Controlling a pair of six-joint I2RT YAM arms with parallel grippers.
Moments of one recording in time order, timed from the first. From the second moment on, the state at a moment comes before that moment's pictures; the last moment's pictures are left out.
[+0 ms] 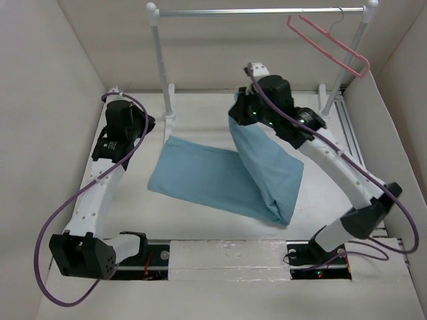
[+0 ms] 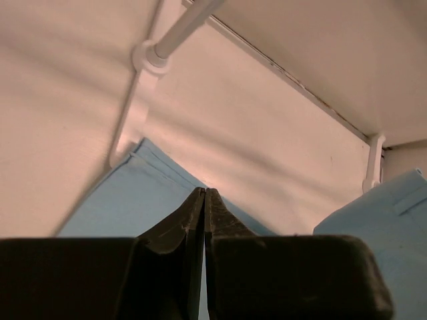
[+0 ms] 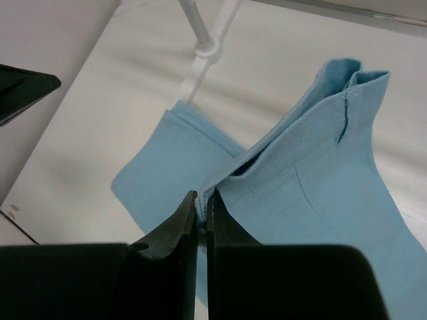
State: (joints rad) left arm -0.15 1.17 1.14 -0.39 -0.05 -0.70; right arm 0.66 1.47 1.71 -0.61 0.04 0.33
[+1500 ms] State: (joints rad) left arm 0.20 1.41 0.62 -0.20 0.25 -0.73; right arm 0.50 1.28 0.58 -0.37 -0.16 0.40
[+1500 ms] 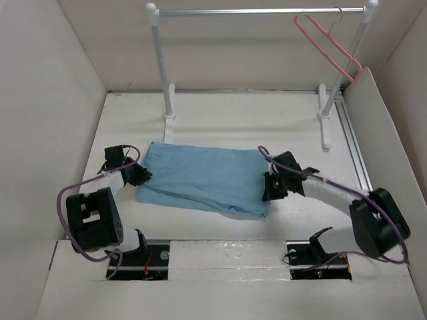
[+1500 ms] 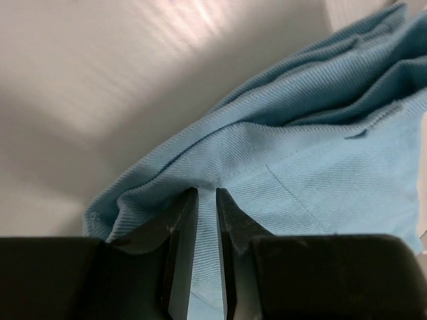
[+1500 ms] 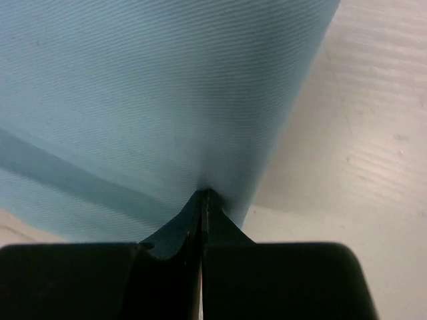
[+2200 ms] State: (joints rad) left arm -0.42 1.34 0.88 -0.23 0.15 -0.76; right arm 0.55 1.18 0.54 -0.33 -0.24 0.37
